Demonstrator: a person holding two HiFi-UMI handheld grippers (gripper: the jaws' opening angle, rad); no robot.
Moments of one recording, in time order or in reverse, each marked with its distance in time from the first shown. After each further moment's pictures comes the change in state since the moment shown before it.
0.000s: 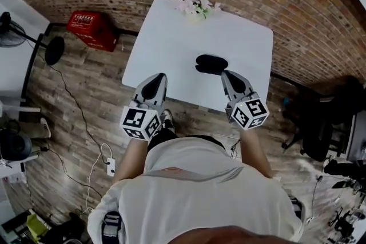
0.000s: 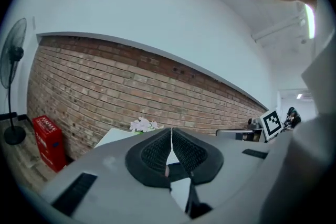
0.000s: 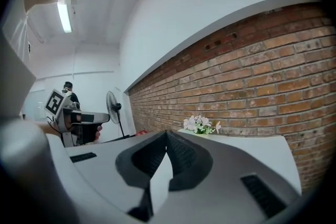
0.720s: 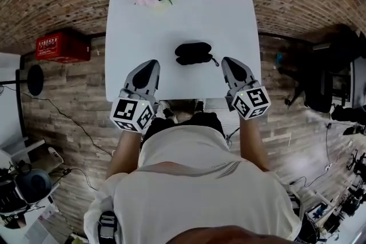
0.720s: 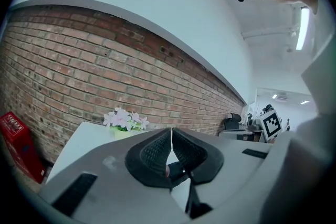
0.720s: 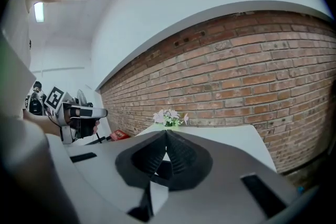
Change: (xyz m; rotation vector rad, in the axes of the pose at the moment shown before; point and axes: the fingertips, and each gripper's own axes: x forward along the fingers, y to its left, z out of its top) left arm 0.116 0.002 -0.012 0.020 0.143 -0.245; right arm -0.007 -0.084 -0.024 0.095 0.028 -0.274
